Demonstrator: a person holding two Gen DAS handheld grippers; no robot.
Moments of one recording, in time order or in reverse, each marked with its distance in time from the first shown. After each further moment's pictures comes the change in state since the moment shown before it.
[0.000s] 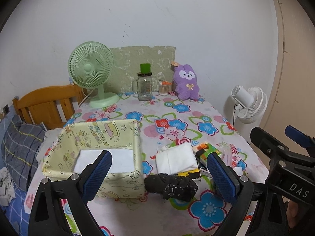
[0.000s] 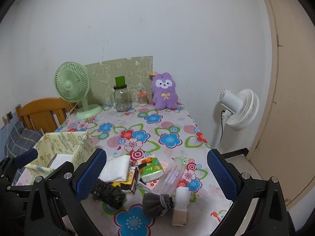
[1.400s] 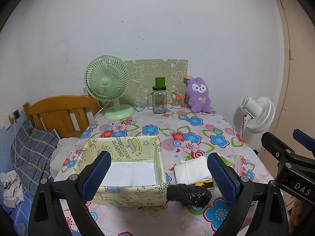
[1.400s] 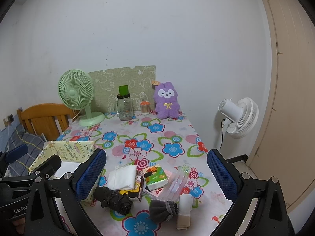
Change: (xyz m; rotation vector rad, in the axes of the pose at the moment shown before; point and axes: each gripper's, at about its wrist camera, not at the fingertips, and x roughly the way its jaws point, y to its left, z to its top) left arm -0.029 0.029 0.026 -0.008 -0.065 0.074; right arm -0.016 0.016 0.018 -0.014 -0.049 -0.004
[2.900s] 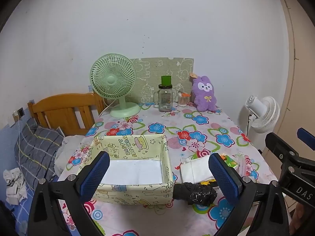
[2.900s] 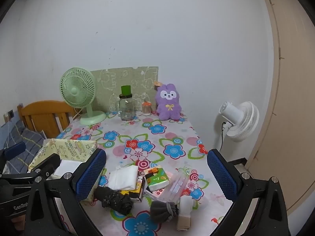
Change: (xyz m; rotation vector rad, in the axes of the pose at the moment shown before) left arm -0.001 0.005 0.002 -0.007 0.017 0.036; right arm 0.000 0.005 0.002 -0.026 -0.003 0.004
